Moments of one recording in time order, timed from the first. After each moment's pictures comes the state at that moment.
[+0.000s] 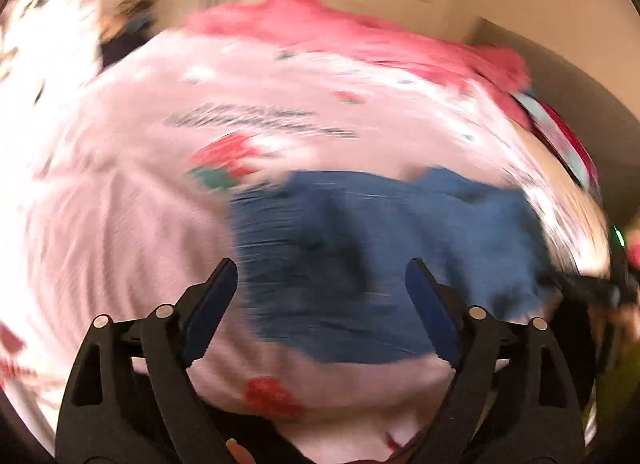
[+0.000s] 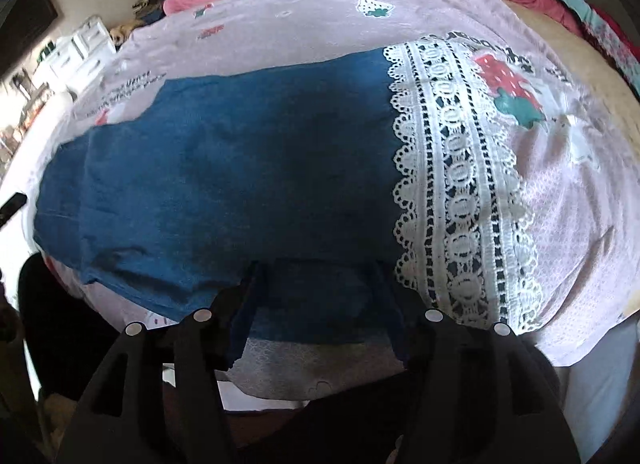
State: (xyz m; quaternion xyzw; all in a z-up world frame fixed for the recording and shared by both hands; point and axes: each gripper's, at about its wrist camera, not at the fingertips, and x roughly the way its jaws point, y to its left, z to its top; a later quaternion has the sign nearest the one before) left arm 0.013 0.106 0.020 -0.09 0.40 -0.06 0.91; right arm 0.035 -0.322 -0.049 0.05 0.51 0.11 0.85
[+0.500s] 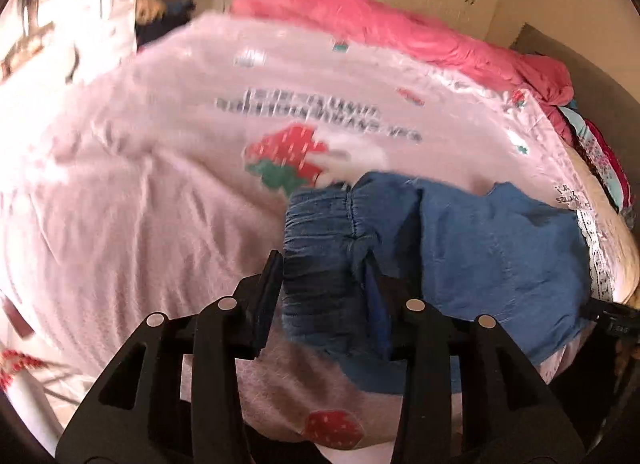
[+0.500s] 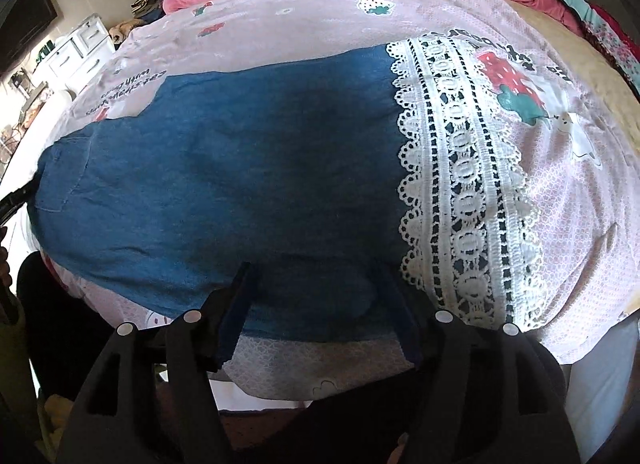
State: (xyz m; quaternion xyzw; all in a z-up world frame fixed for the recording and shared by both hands) left arm 0.047 0.134 -0.003 -0.09 0.42 -0.01 0.90; right arm 0.038 -0.311 -0.050 0.04 0.52 0.10 0.85
